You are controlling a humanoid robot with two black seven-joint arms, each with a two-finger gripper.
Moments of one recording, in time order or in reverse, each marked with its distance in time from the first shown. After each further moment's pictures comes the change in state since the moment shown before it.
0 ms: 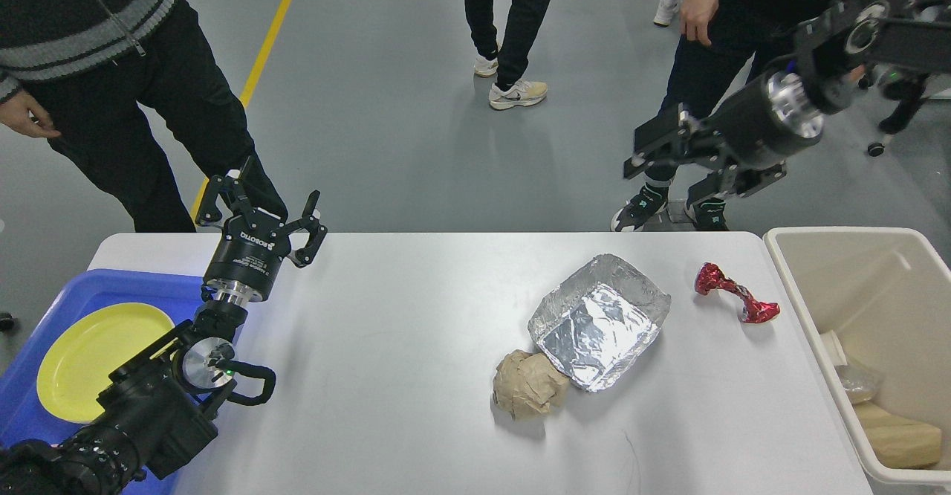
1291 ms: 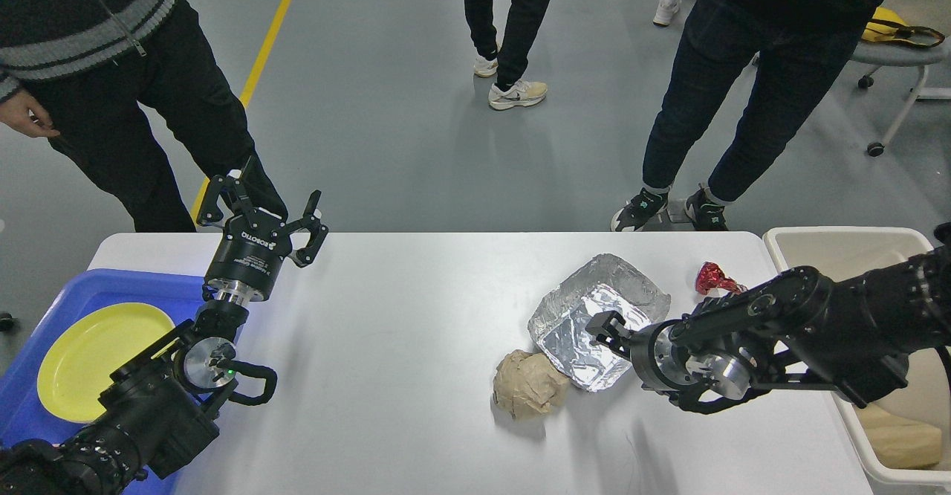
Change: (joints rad) left arm -0.002 -0.003 0.000 0.000 0.000 0.000 0.000; right arm -0.629 0.184 0.115 0.117 0.434 -0.999 -0.186
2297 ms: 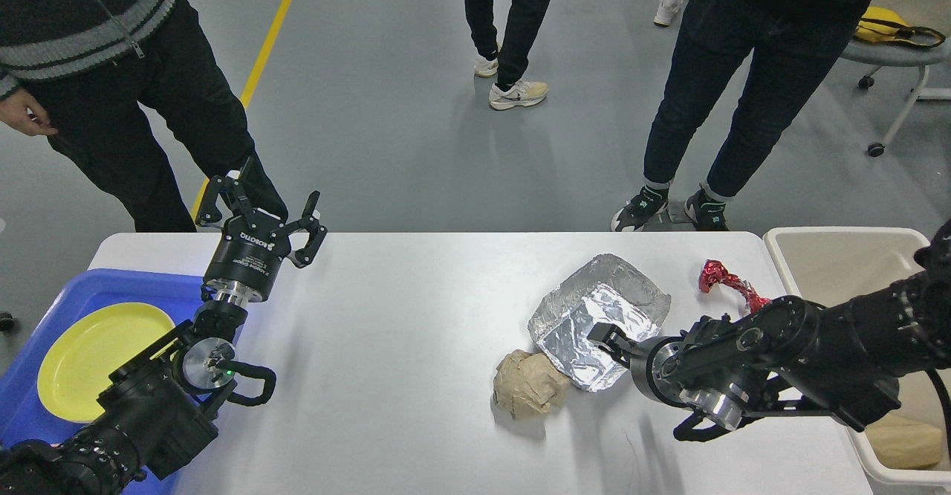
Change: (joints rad) left arm 0.002 0.002 0.000 0.000 -0.001 0.000 0.000; right arm -0.066 0.019 0.010 0.026 -0.106 -0.181 0.011
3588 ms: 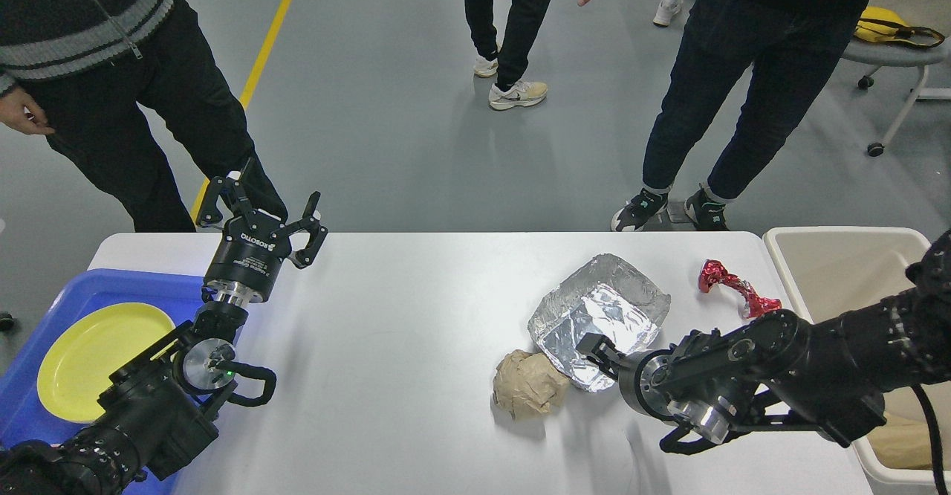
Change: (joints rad) left arm 0.002 -0.001 0.000 0.000 0.000 -0.001 0.000; right arm -0.072 0.006 0.066 -0.023 0.002 -0.012 -0.003
